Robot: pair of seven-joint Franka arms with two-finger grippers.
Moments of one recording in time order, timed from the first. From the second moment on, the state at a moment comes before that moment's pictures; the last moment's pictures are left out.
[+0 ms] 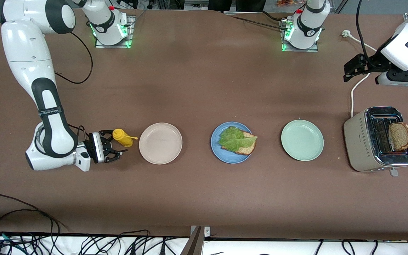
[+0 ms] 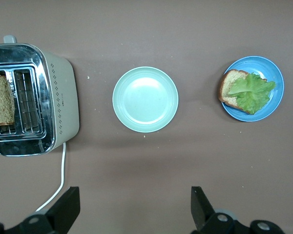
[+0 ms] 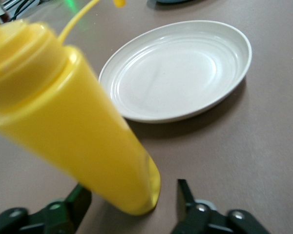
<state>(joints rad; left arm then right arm) 0.08 -0.04 -0.18 -1.62 -0.02 1.53 -0.05 -0.03 0.95 0.00 -1.34 0.72 1.74 -2.03</state>
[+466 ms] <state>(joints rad) 0.10 -0.03 -0.18 -1.62 -0.02 1.53 -0.05 -0.04 0.91 -0.10 -1.30 0.66 1.71 -2.07</state>
